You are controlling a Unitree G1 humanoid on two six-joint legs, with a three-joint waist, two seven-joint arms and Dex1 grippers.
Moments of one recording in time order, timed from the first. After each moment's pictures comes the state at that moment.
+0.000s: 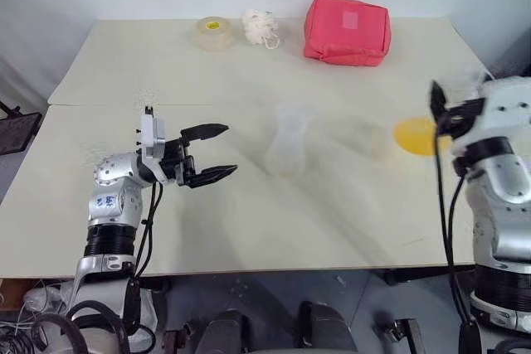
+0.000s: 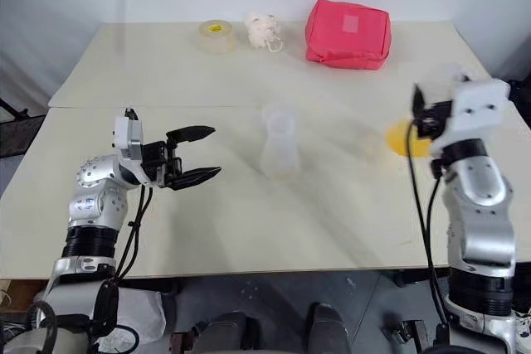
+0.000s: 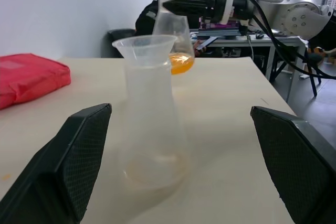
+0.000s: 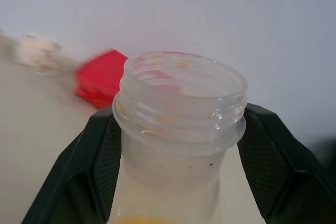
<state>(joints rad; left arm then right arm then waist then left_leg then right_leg) -0.67 0.45 0.18 0.43 -0.49 -0.03 -1.37 -0.44 -0.58 -0.20 -0.29 0.15 0.29 0.19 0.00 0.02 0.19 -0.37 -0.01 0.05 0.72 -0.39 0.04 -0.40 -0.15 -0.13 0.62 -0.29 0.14</state>
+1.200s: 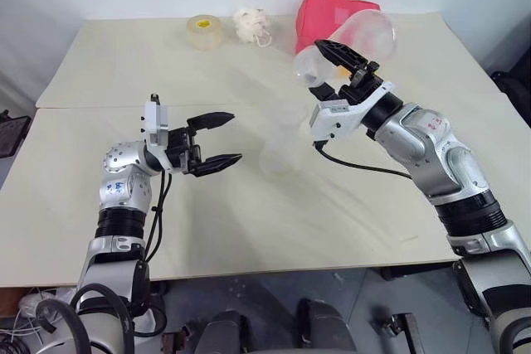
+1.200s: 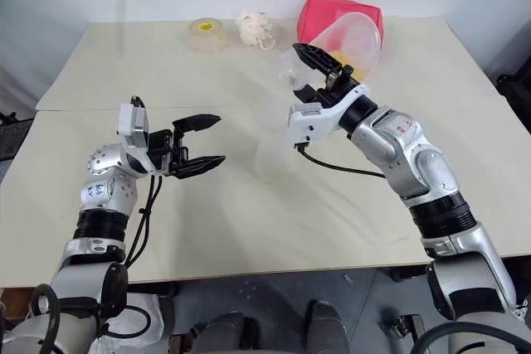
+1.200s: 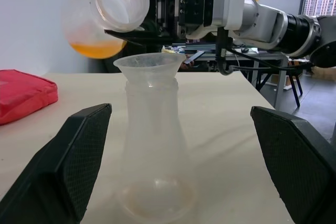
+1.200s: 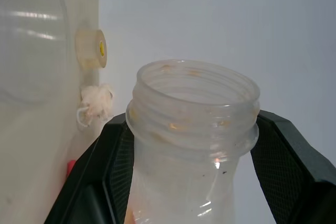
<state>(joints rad) -0.76 0.41 0.18 0.56 -0.49 -0.07 -1.41 -0.86 -0.68 0.27 0.14 -0.69 -0.40 0.17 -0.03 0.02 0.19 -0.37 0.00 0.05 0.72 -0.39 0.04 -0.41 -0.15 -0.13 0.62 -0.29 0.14</state>
